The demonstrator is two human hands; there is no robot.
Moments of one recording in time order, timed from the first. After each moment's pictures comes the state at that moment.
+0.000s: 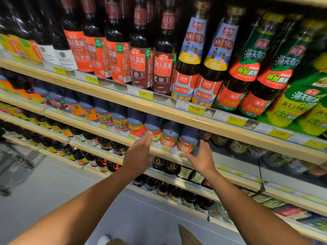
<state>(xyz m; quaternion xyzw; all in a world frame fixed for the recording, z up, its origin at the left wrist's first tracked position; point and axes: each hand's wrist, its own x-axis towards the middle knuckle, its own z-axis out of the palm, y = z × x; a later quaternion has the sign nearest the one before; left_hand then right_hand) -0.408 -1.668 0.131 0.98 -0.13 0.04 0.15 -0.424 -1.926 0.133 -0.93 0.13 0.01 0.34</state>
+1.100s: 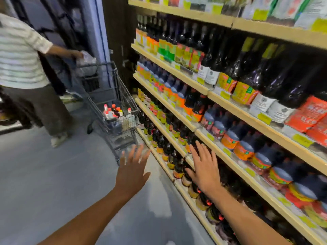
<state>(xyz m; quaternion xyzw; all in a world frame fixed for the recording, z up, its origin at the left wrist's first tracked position) -0.617 -1.087 0.150 0.98 0.18 0.10 -0.01 -0.454 -1.320 0.179 -0.92 -0.37 -0.10 0.04</state>
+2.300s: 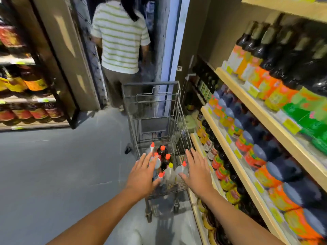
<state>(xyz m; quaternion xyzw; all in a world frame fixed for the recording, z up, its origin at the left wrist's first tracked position) -0.335 -0.511 0.106 0.92 0.36 0.04 0.16 -0.131 -0.634 0.120 -0.85 -0.52 0.03 0.08</state>
